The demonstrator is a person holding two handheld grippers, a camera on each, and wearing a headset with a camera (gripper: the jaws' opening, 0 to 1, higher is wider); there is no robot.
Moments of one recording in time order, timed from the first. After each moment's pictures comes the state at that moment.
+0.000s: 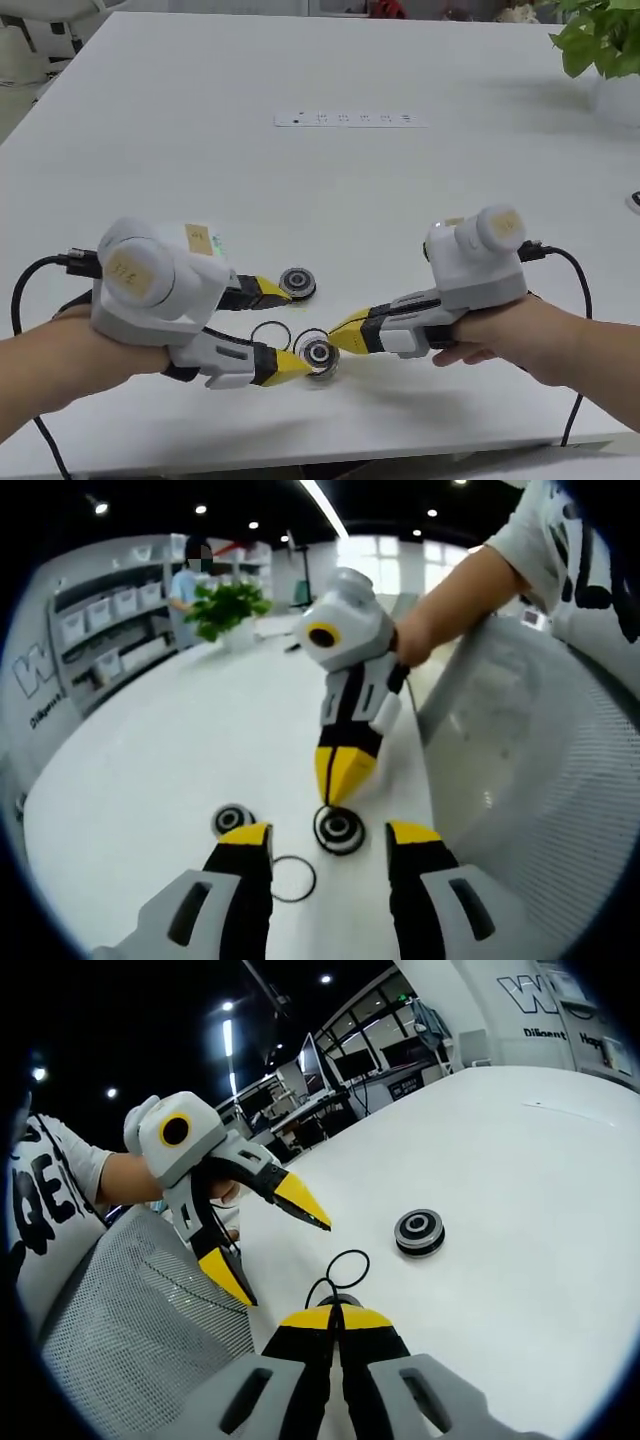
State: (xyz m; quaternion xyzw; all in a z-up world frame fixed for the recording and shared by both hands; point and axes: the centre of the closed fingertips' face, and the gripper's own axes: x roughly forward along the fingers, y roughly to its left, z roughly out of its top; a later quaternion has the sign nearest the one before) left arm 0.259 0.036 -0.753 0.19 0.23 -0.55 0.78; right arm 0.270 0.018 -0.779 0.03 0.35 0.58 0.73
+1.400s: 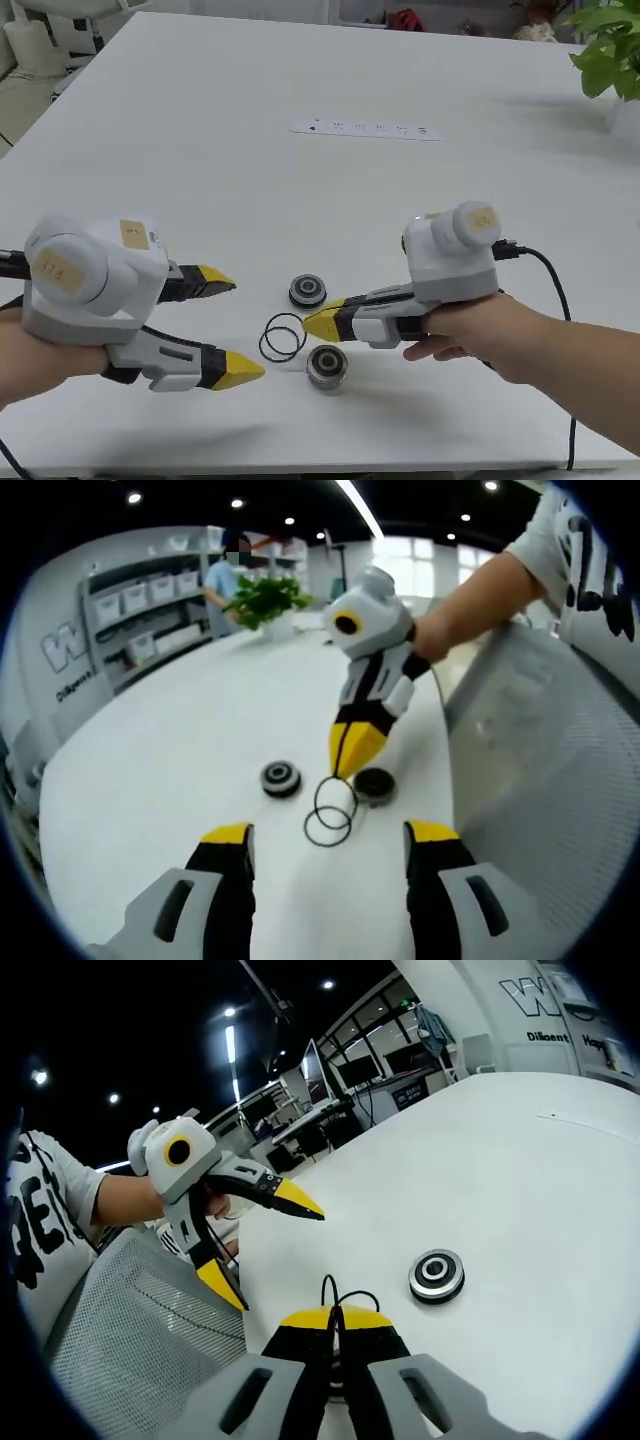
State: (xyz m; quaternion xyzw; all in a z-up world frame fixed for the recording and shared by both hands) left arm 0.267 0.093 -0.750 0.18 0.24 -0.49 0.82; right arm 0.287 0.057 -0.770 0.04 0.34 0.59 0.73
